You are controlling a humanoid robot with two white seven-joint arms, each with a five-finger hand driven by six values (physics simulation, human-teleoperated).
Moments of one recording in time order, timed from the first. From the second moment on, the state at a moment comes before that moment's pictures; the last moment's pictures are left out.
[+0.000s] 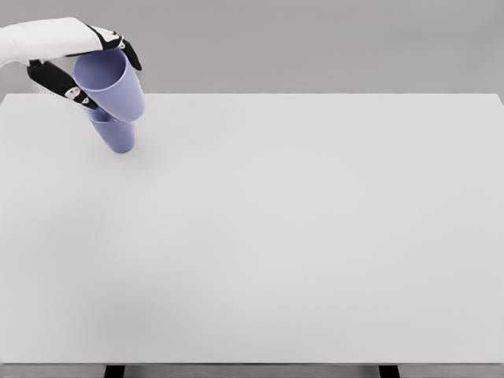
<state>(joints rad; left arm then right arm) -1.32 0.97 -1.25 -1.27 0.17 -0.61 -0.44 -0.04 0.00 0.04 0.13 0.11 -0.12 0.58</state>
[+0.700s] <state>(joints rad) -1.42 0.87 -1.36 -0.95 0.17 -0.61 -0.51 -0.04 0.00 0.04 0.13 0.11 -0.12 0.58</state>
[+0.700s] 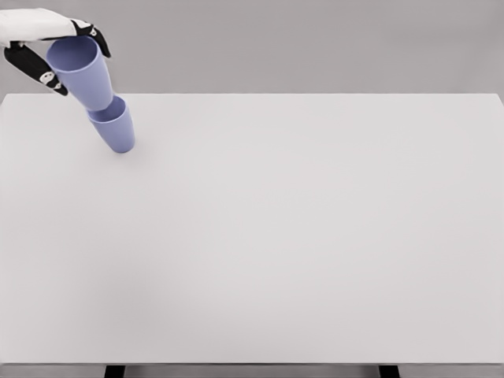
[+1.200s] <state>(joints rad) -1.41 0.75 -1.36 -0.75 0.16 -0.61 -0.51 -0.04 0.00 0.04 0.13 0.11 -0.12 0.58</state>
